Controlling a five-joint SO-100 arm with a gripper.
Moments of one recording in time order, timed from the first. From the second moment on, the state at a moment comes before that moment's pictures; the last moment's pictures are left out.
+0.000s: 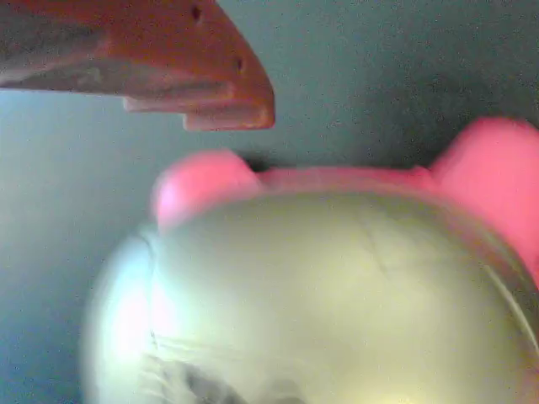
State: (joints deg) arm 45.3 41.8 42.9 91.8 -47.6
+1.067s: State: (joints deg) arm 43.8 40.0 41.2 91.2 -42.6
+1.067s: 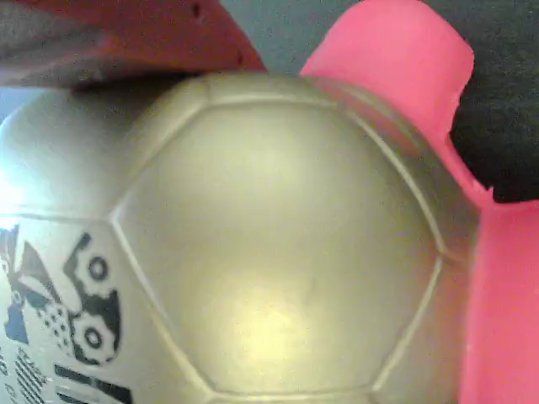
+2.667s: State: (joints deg) arm -15.7 75.9 47.6 96.2 2.7
